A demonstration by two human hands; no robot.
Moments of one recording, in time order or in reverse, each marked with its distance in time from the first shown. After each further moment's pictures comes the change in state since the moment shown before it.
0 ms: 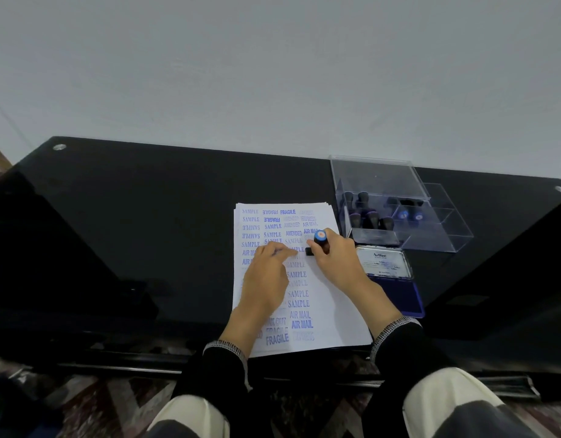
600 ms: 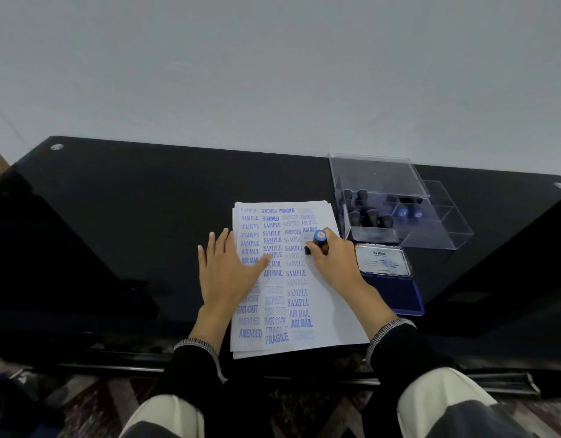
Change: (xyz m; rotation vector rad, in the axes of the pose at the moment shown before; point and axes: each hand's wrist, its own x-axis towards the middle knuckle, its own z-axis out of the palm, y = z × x) left_hand -0.002 -0.037 -0.032 0.237 0.069 -0.367; right_hand -0.008 -0.006 -0.001 0.039 0.013 0.021
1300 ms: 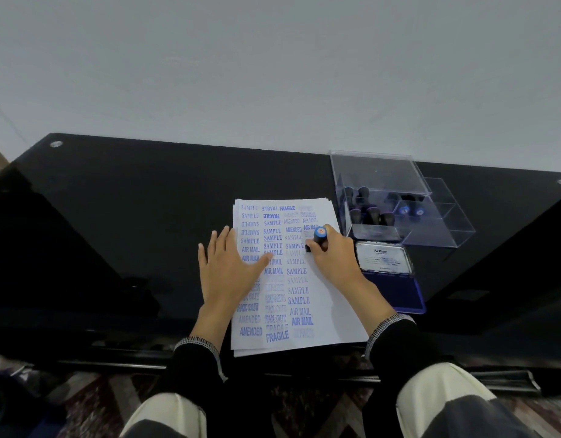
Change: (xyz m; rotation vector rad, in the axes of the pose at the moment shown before) left_hand 0.000 0.000 0.000 0.023 0.010 -0.002; right_hand 0.003 -0.005 0.002 0.004 -0.015 0.073
